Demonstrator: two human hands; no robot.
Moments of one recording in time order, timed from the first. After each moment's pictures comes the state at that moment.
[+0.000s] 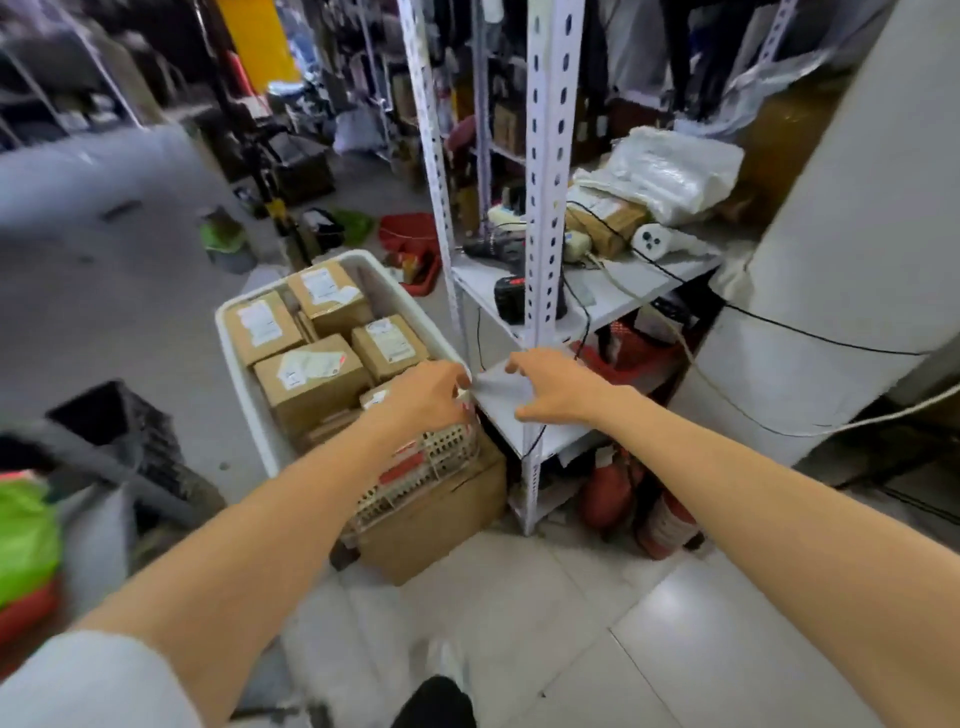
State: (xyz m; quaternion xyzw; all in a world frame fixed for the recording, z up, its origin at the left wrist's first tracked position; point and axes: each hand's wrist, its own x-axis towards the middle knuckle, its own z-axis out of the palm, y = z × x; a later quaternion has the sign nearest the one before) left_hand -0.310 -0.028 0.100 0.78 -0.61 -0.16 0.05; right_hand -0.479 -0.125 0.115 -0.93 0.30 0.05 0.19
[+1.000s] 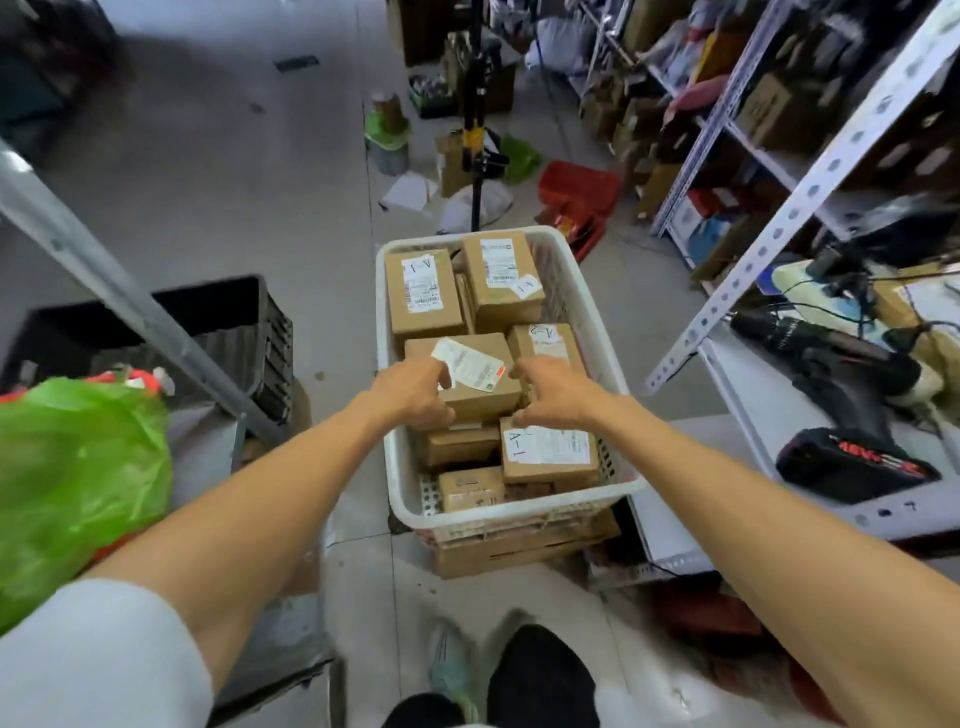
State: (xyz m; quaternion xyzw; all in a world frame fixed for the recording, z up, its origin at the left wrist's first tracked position) left_hand 0.003 0.013 0.036 0.89 -0.38 -0.27 0.06; right_hand -0.124 -0.148 0.051 -0.94 0.16 0.16 0.24
